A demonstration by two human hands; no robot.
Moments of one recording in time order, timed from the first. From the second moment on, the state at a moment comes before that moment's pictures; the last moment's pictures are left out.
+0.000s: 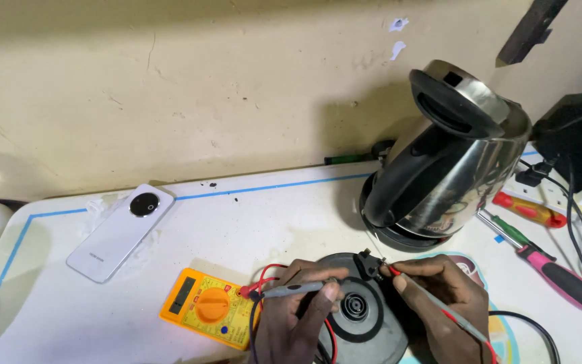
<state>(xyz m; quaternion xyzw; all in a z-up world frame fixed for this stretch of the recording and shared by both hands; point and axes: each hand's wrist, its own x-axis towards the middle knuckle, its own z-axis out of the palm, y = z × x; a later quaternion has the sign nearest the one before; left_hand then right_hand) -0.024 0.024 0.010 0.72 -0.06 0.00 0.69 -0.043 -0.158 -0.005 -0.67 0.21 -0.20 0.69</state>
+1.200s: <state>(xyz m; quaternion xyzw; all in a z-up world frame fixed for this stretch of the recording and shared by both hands) -0.030 0.017 -0.020 0.77 -0.09 0.06 0.63 -0.042 -0.148 0.002 -0.77 0.19 -0.26 0.55</state>
